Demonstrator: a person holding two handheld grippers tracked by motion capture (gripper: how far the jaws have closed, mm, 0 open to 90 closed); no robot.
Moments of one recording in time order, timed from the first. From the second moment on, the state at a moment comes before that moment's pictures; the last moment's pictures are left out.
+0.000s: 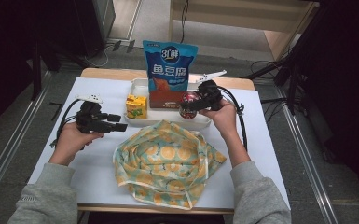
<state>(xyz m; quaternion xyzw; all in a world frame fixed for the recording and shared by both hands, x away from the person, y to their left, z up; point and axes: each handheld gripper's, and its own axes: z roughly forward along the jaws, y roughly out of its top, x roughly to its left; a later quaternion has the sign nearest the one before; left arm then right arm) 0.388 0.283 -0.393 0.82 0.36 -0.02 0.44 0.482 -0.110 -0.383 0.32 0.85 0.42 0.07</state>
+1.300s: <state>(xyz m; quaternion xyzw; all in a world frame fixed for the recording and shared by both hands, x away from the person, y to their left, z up) 0.390 0.282 -0.395 0.82 0.36 -0.02 0.44 0.494 -0.110 -0.430 0.35 0.85 0.38 0.06</state>
